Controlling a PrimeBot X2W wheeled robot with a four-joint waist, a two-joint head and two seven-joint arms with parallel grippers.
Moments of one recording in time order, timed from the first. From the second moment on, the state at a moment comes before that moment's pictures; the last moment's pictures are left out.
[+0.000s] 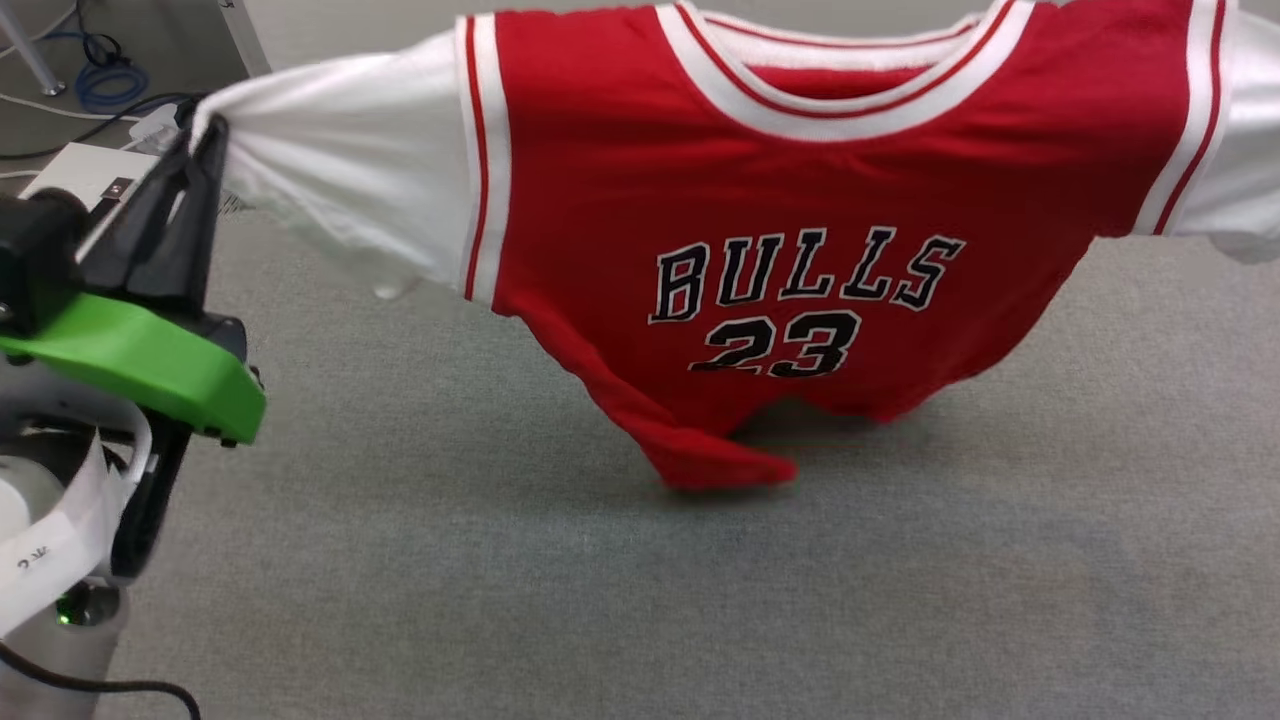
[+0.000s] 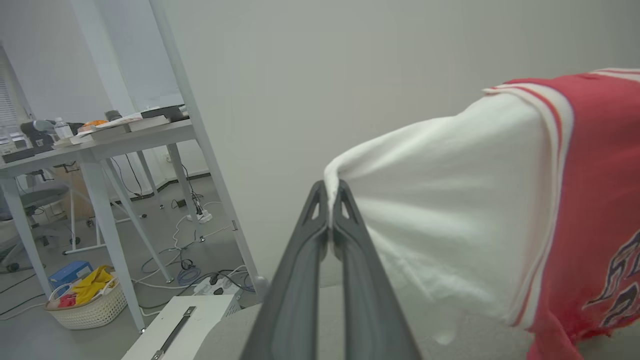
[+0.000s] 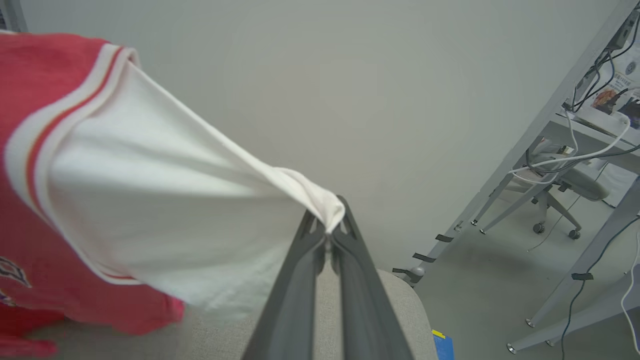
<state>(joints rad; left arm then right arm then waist) -0.37 0.60 -0.15 -0.32 -0.47 0.09 0.24 -0.43 -0.67 -0.09 -0.16 0.47 0.13 0.52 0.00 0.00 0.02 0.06</state>
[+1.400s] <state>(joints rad) -1.69 0.59 -0.34 0.51 -0.43 -0.13 0.07 -1.73 -0.52 0.16 0.77 0.22 0.13 0.05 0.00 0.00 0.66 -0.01</state>
